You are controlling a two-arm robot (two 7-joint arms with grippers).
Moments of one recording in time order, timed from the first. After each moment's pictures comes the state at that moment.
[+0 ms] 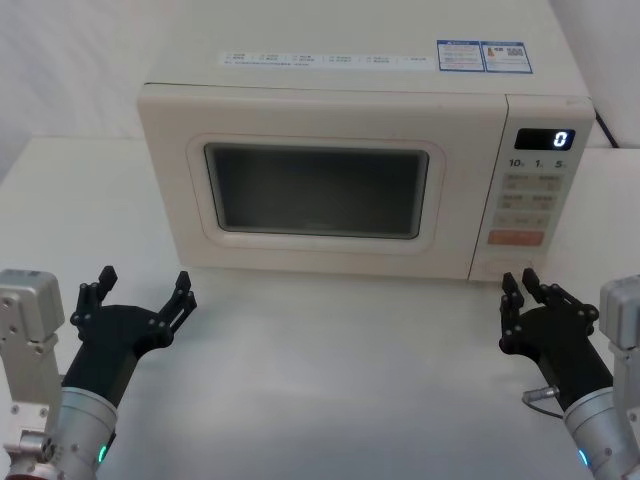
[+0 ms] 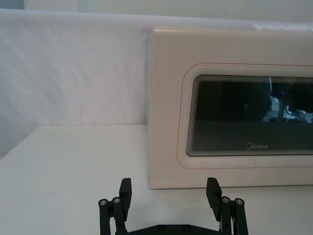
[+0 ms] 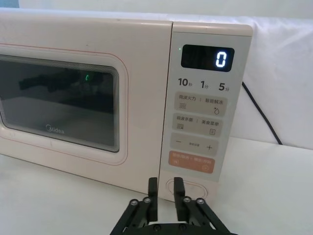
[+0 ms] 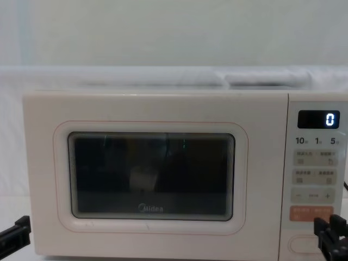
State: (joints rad) left arm 0.27 0.24 0.04 -1.85 -0.25 -0.02 -0.02; right arm -0.17 0.19 -0.26 -1.77 0.07 -0.06 -0.03
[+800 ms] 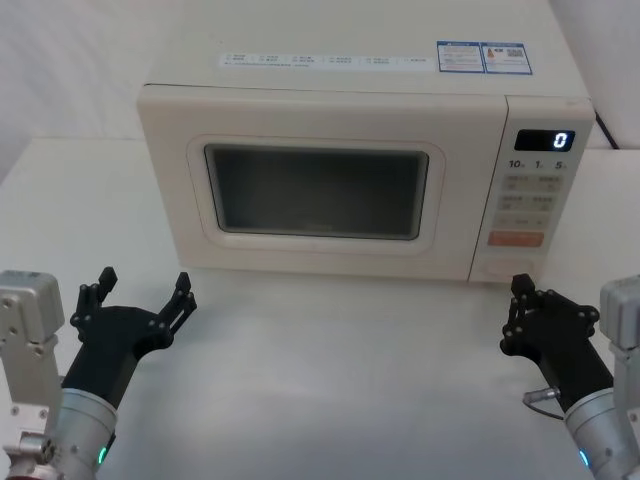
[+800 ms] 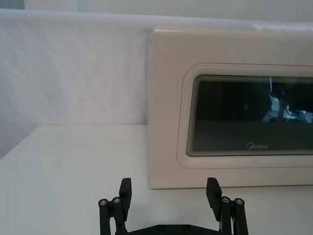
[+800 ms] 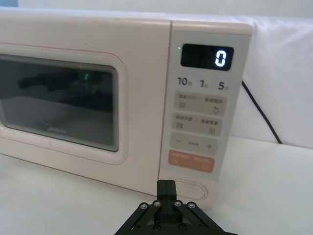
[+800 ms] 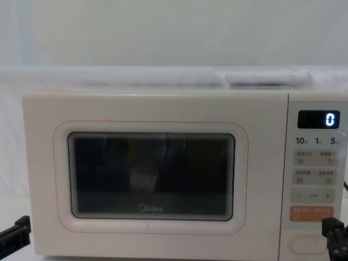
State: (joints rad) left arm 0.27 0.24 0.04 -1.85 -0.25 -0.02 -0.02; right arm -0.17 0.19 -0.26 -1.77 0.07 -0.06 -0.03
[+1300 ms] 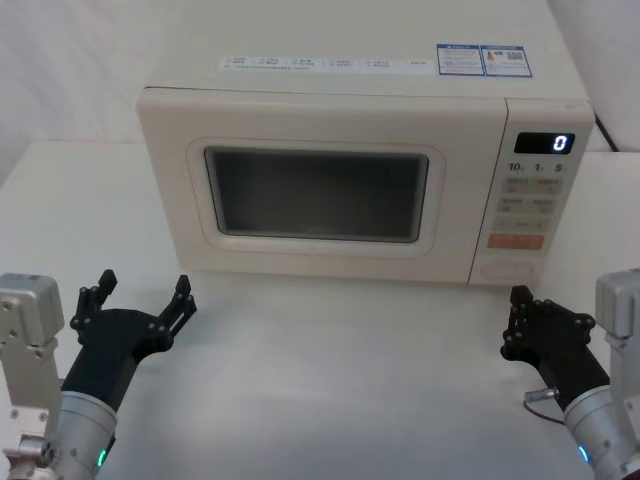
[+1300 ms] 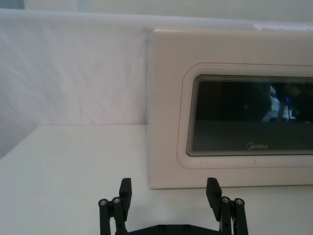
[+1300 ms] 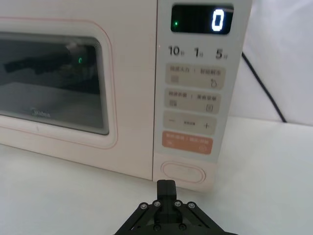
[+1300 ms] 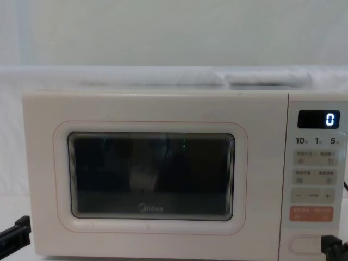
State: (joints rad) left arm 0.27 0.24 0.04 -1.85 -0.25 -0.02 -0.02; right arm -0.14 0.14 -0.21 -1.71 0.07 0.01 0.04
